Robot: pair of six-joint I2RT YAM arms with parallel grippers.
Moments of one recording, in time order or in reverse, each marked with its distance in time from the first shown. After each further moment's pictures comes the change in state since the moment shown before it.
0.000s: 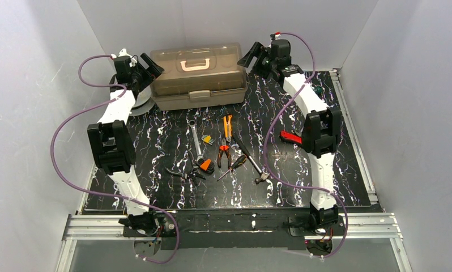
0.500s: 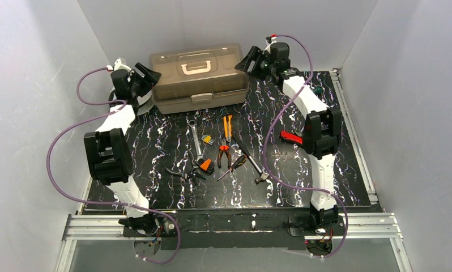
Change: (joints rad) left arm 0.022 -0.138 -0.311 0.335 0.054 -0.102; right arm 0.007 -0.030 -0.085 0.068 -0.075 -0.044
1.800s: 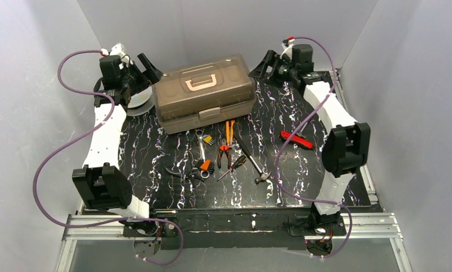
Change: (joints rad) left arm -0.059 -0.319 0.190 -0.653 -0.060 0.241; right arm -0.073 -0.331 -0.294 -0.131 -0.131 -0.075
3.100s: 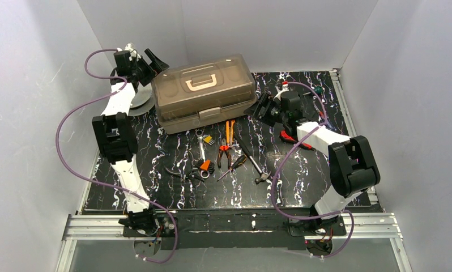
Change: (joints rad) left arm 0.055 0.683 0.410 0.234 0.213 -0.103; right arm 0.117 -0.270 -0.777 0.528 0.173 0.165
